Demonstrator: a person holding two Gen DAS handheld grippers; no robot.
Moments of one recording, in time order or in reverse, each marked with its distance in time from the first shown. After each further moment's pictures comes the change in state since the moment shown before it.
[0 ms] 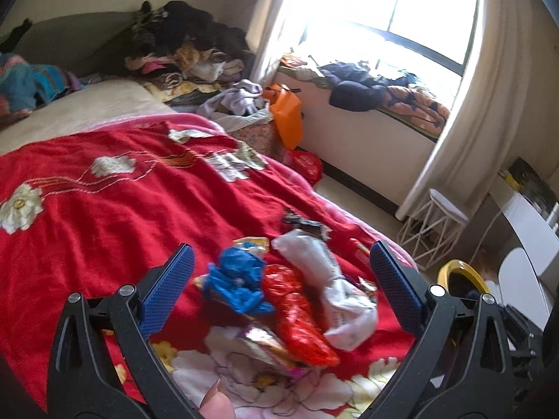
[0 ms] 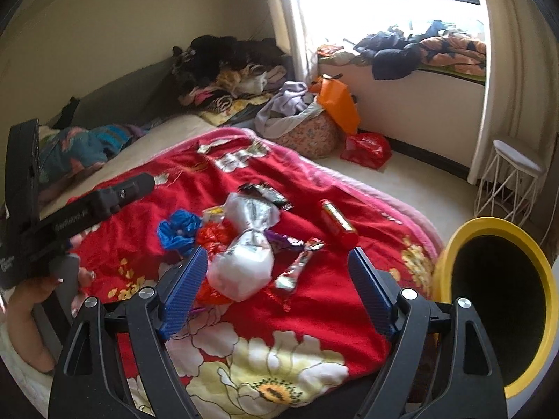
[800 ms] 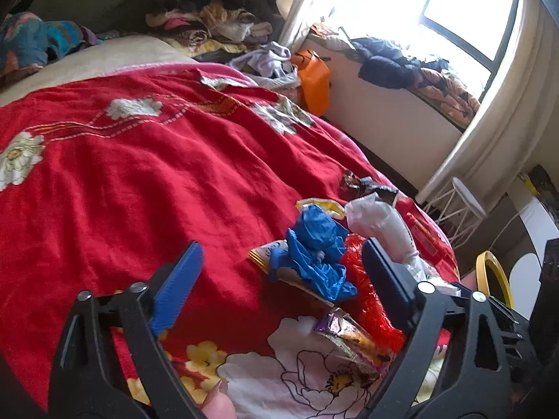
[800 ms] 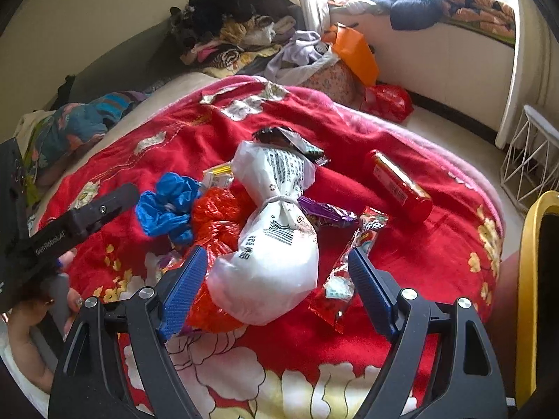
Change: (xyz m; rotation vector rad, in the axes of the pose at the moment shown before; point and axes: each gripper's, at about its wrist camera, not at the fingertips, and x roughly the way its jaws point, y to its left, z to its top) left arm 0.048 0.058 -0.026 -0.080 0.148 0.030; right arm 0.100 0.012 -0.006 0.052 0.198 0.060
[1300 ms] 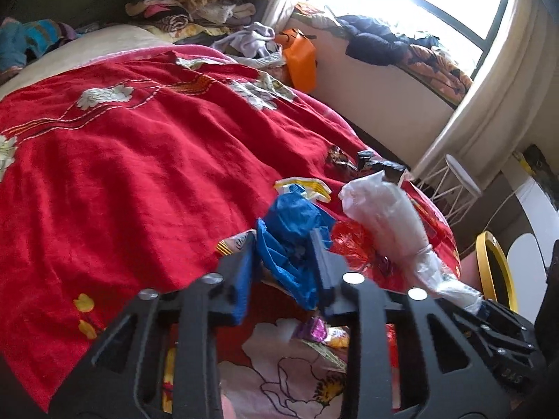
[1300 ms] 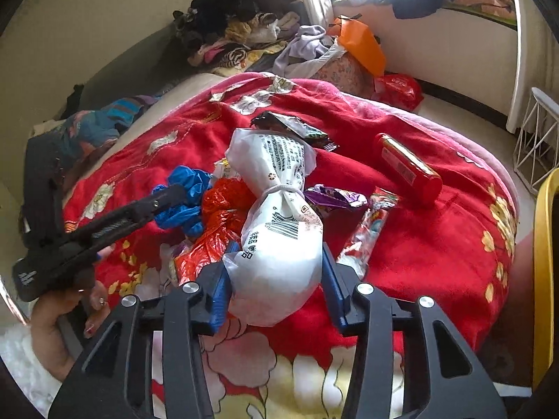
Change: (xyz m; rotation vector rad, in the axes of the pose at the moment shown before) left arm 0.023 -0.017 -0.005 0.049 0.079 -0.033; right arm -0.022 -0.007 -0.014 0.038 -0.010 0.076
